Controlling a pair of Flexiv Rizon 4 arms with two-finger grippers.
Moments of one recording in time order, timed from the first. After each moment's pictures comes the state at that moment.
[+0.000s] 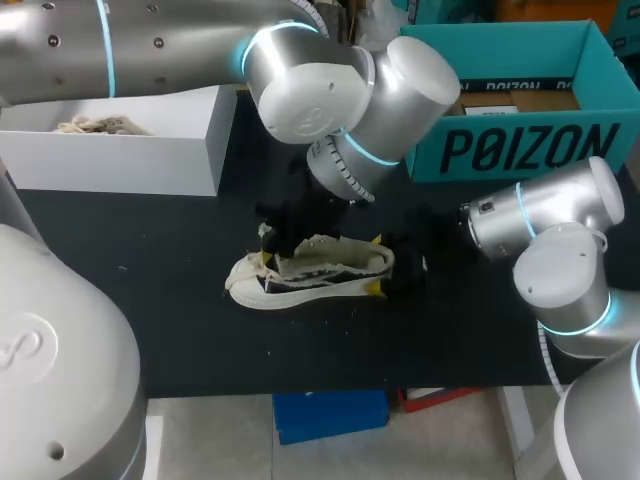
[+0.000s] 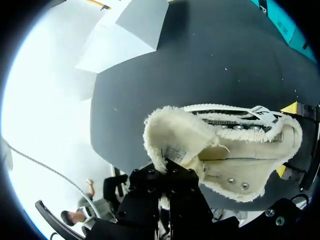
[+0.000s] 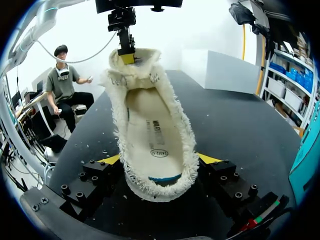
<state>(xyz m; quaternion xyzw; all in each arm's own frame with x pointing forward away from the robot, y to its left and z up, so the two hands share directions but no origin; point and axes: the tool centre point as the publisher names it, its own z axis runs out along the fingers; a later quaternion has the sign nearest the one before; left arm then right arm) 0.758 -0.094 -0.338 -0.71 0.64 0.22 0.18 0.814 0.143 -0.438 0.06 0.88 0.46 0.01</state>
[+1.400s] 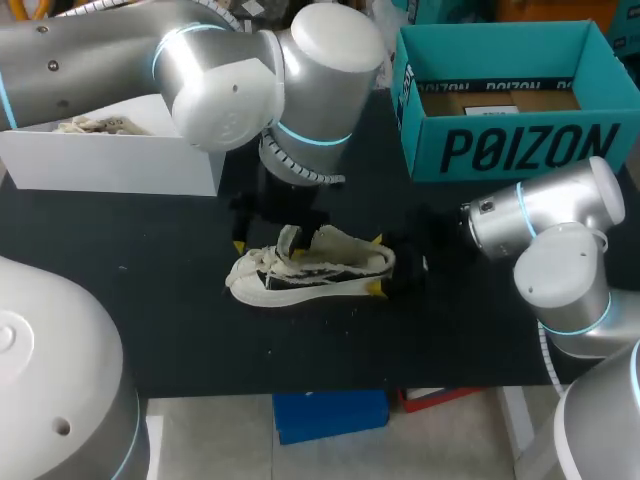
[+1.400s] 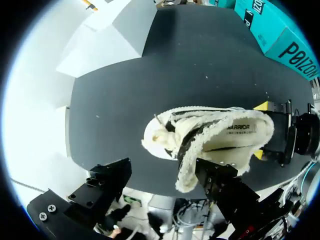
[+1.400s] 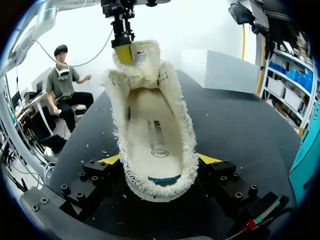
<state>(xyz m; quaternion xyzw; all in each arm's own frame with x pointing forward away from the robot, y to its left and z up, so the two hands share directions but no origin) 0.762 -0.101 -0.311 -0.70 0.70 0.08 0.11 0.814 0.142 -0.438 0.06 0.88 0.46 0.01</state>
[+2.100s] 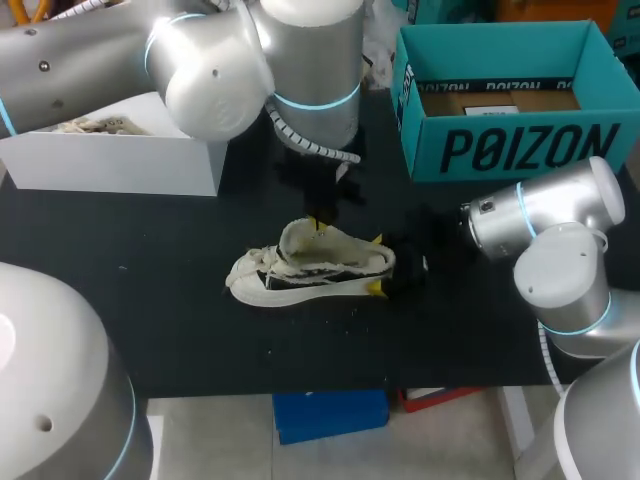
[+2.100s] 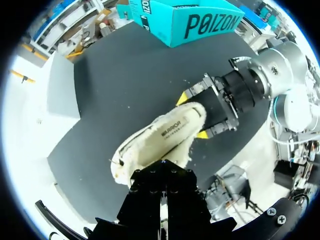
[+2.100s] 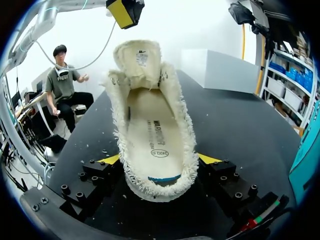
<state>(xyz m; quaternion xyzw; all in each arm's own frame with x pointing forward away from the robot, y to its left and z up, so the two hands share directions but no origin) 0.783 -0.177 -0.285 -0.46 0.89 -0.03 0.02 0.814 0.142 -0.438 0.06 0.88 0.46 0.01</state>
